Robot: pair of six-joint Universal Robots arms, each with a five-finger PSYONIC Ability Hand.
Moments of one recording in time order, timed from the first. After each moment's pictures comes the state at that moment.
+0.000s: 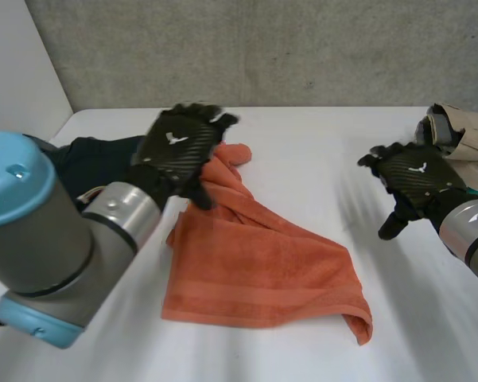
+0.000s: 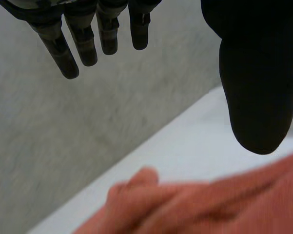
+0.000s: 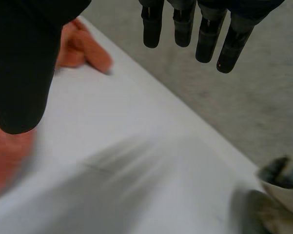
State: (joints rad) left arm 4.15 -1.79 -1.61 3.39 -1.47 3.36; right arm 1.71 -1.42 1.77 -0.09 1.20 2.70; left_hand 0.19 0.20 0.21 0.20 0.05; right_hand 0.20 0.22 0.21 0.23 0.07
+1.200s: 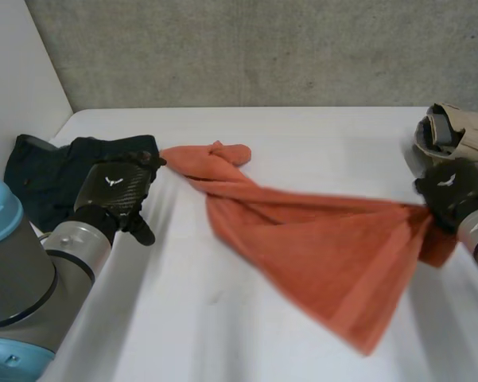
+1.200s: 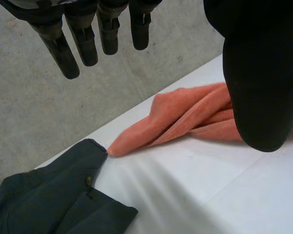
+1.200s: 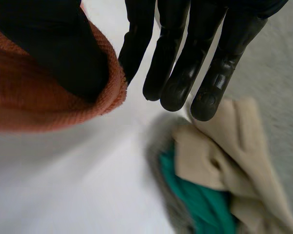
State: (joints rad) left arm 4.30 -1.74 -1.84 3.44 -1.57 3.36; right arm 1.64 -1.31 1.78 -0.21 1.44 2.24; left_hand 0.19 0.20 0.21 0.20 0.05; right_hand 0.99 1.18 1.18 1.19 0.99
